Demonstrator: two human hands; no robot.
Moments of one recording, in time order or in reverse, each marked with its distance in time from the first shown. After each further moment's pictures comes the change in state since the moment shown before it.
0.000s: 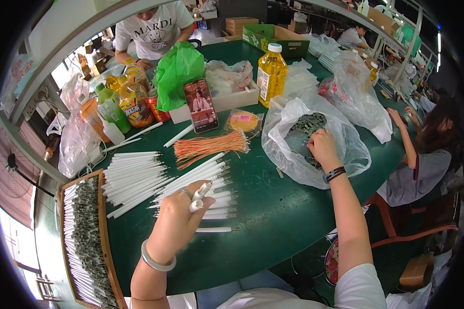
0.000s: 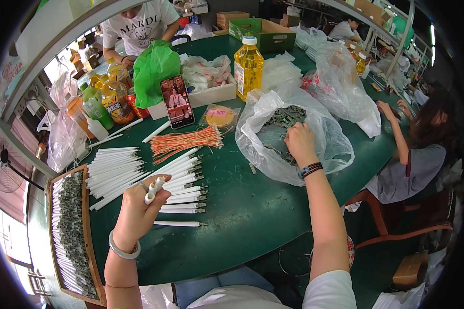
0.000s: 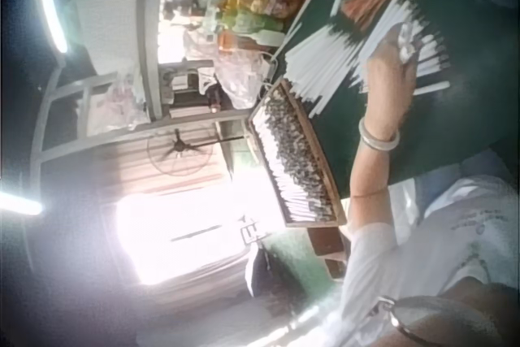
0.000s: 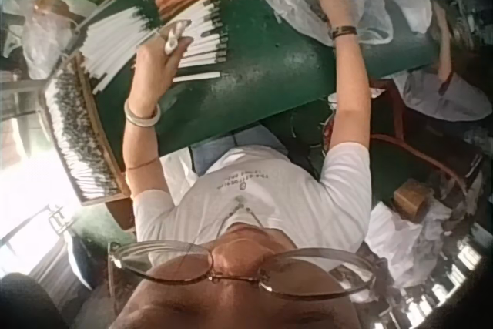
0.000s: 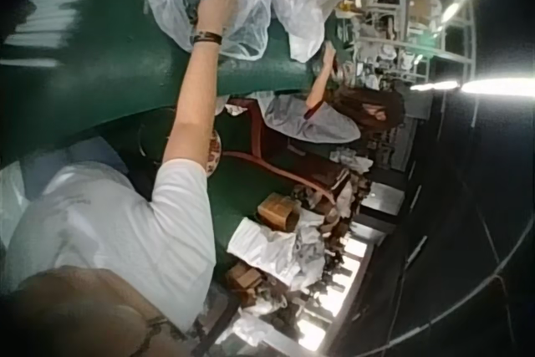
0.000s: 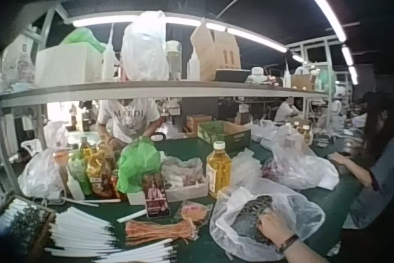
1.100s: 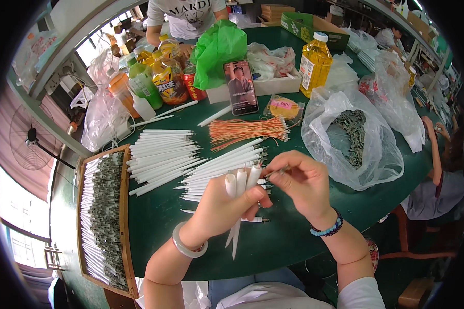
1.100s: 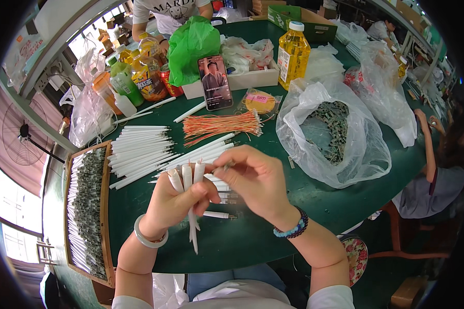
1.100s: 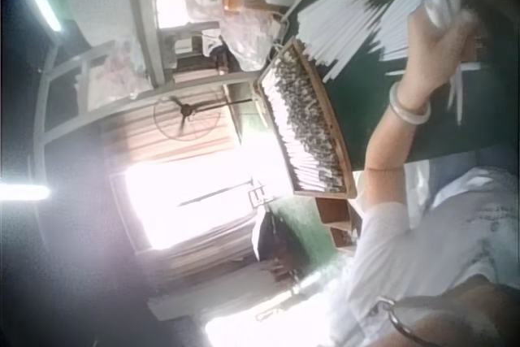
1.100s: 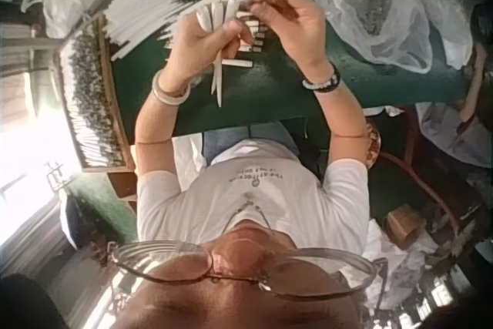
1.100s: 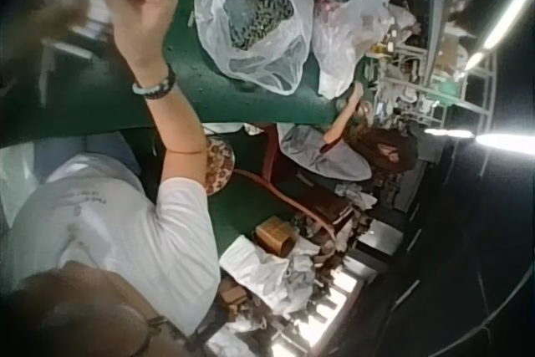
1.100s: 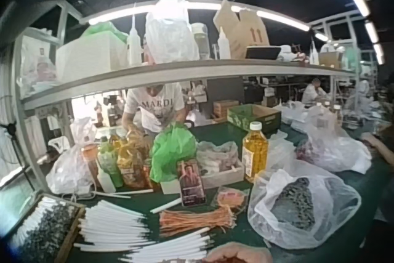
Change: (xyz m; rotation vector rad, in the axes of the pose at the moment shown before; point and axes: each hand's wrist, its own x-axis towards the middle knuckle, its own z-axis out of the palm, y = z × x) left_hand 0.002 0.000 0.009 -0.810 -0.170 -0.325; right_hand -0.047 -0.206 -0.101 1.875 -0.181 -0.172
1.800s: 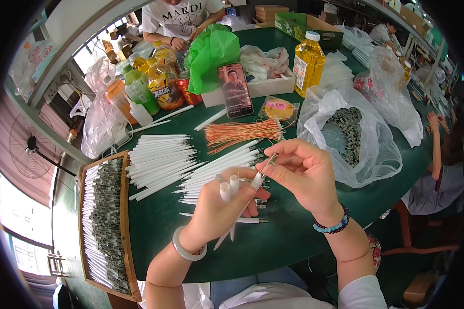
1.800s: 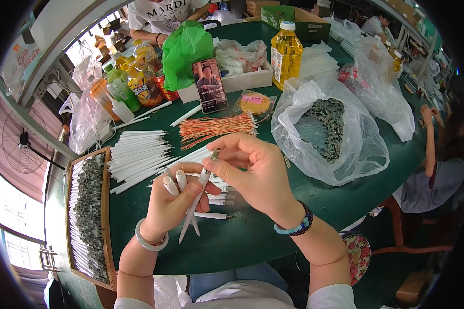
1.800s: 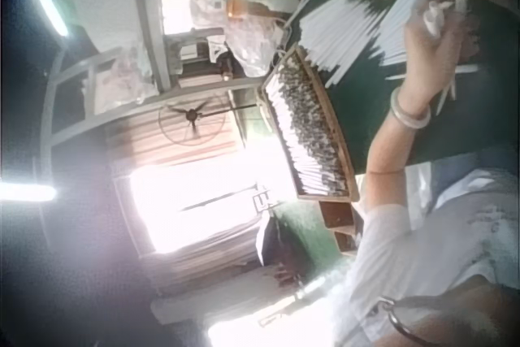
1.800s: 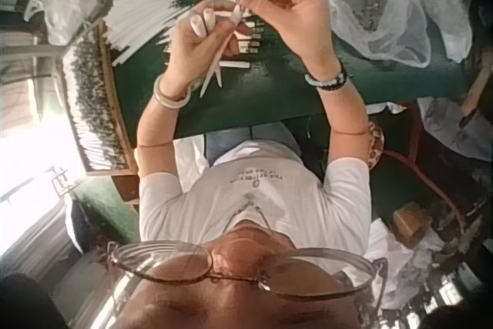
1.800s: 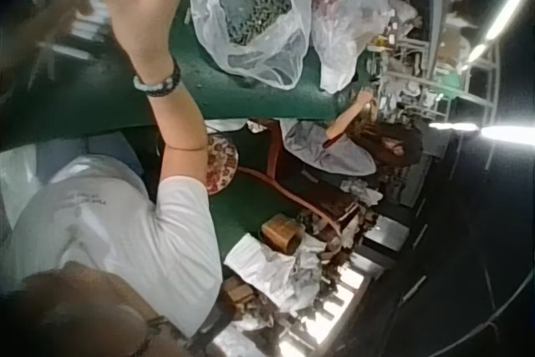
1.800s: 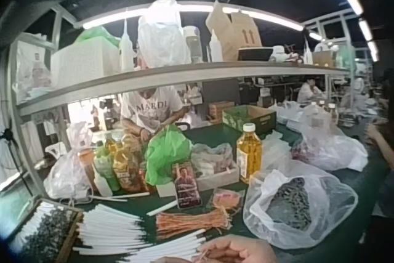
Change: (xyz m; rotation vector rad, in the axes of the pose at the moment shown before) left_hand -0.001 0.002 0.005 0.077 0.020 0.055; right_hand 0.012 -0.025 -0.001 -0.141 0.067 0.097
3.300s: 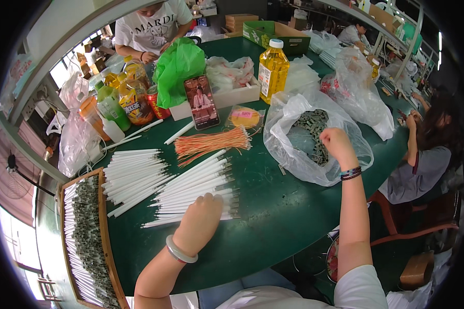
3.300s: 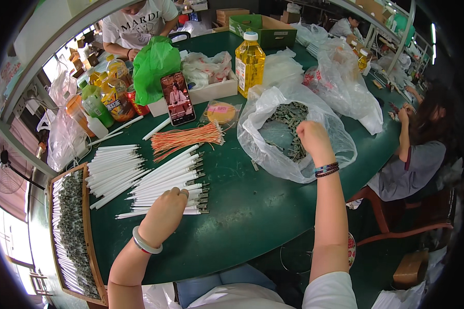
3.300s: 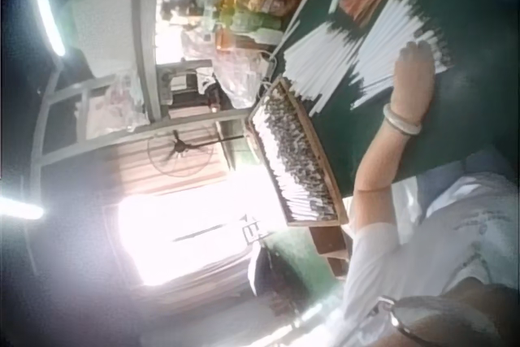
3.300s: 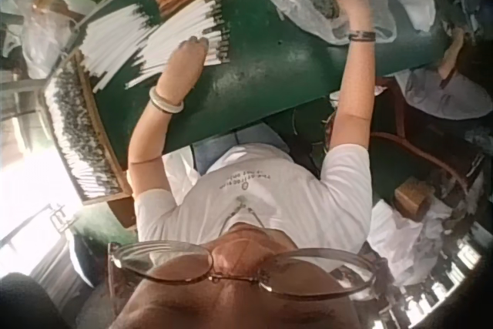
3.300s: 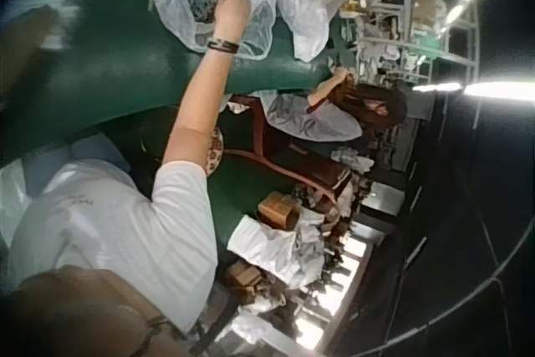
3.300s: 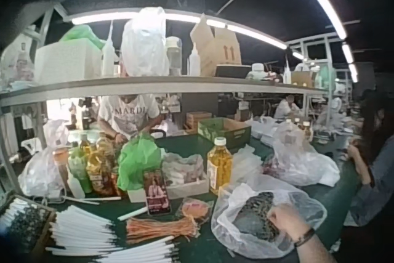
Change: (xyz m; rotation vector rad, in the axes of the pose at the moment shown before) left_hand 0.005 -0.058 0.000 1.398 -0.180 0.199; right_hand 0.003 0.052 -0.223 -1.360 0.288 0.058
